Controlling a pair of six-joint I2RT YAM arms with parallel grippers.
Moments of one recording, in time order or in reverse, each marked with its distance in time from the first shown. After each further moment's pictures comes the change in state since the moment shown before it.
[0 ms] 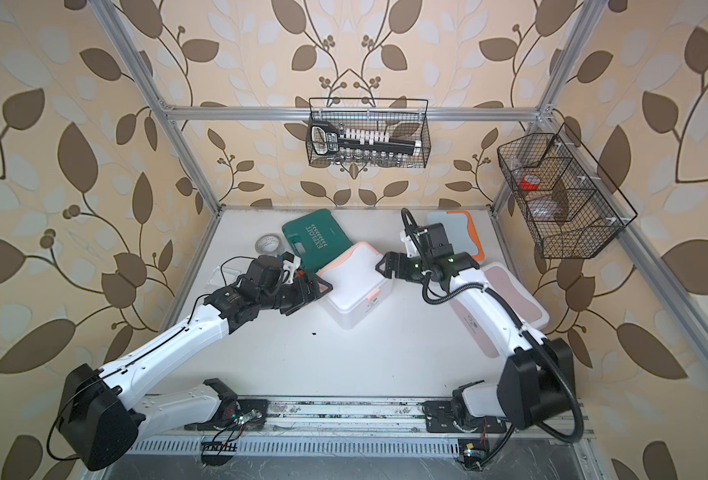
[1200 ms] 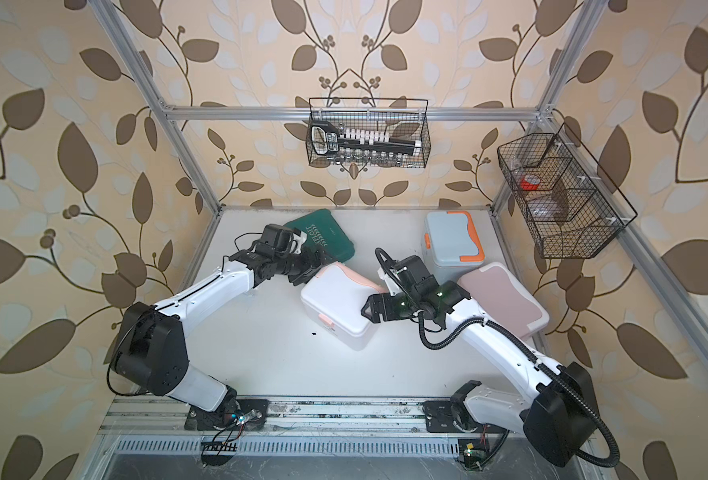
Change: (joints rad) left arm 0.225 0.402 0.293 0.027 0.139 0.103; right arm 0.275 -0.268 -0.256 -0.134 0.087 0.021
